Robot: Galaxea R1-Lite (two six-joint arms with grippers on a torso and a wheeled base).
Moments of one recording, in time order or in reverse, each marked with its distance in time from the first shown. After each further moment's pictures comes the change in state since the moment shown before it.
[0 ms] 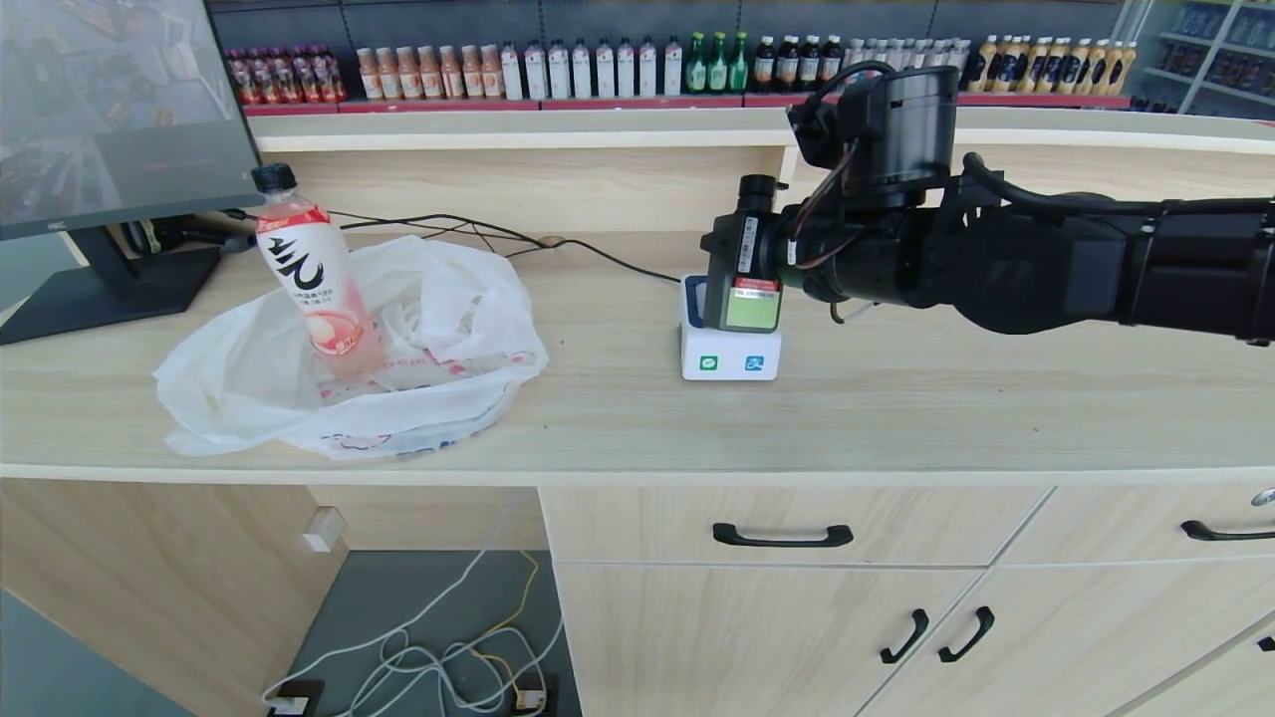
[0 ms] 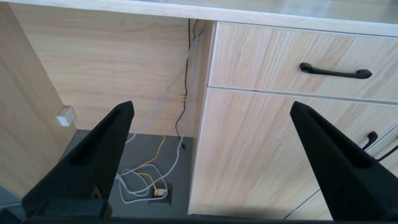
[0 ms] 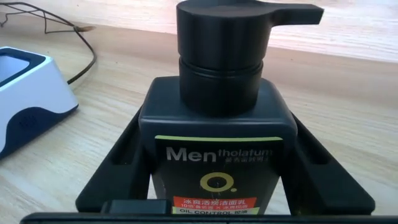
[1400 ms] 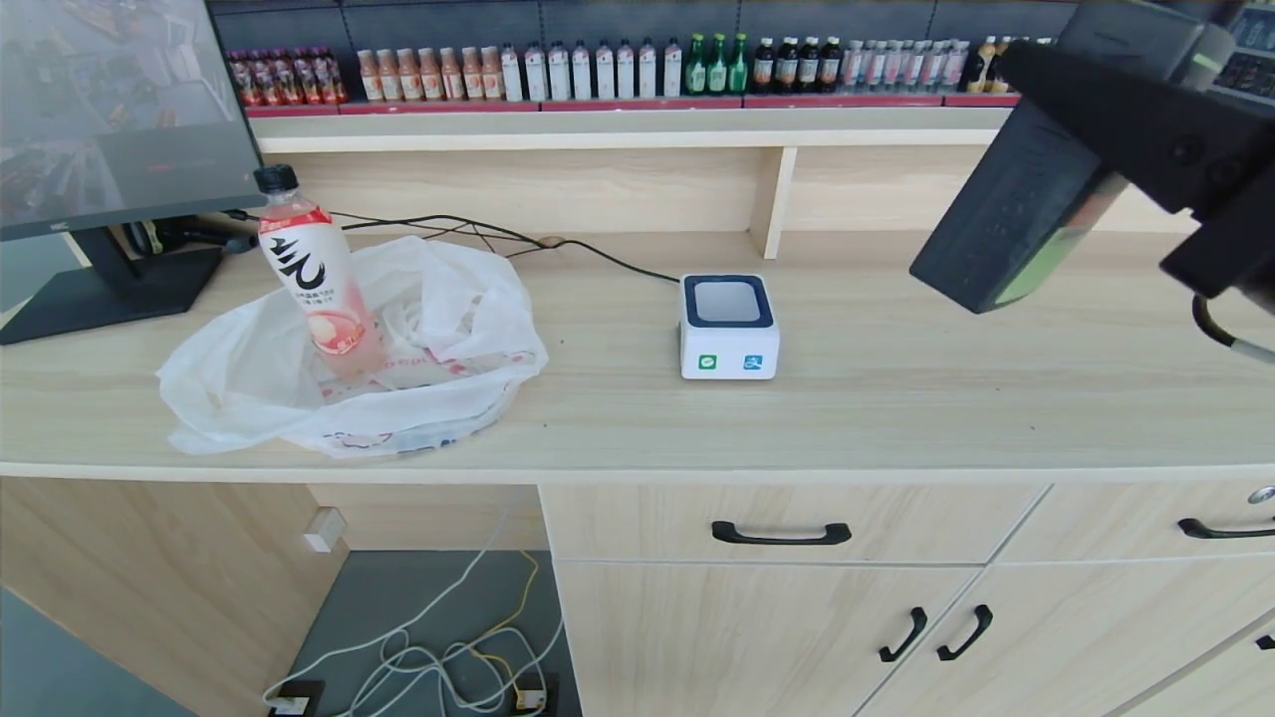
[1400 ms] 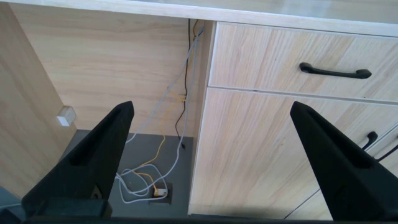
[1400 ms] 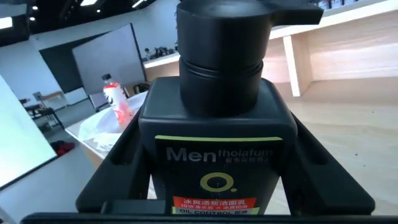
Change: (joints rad) left arm 0.000 0.000 0.000 0.000 0.000 0.000; right arm 0.118 -0.554 0.812 -0.516 0.155 0.356
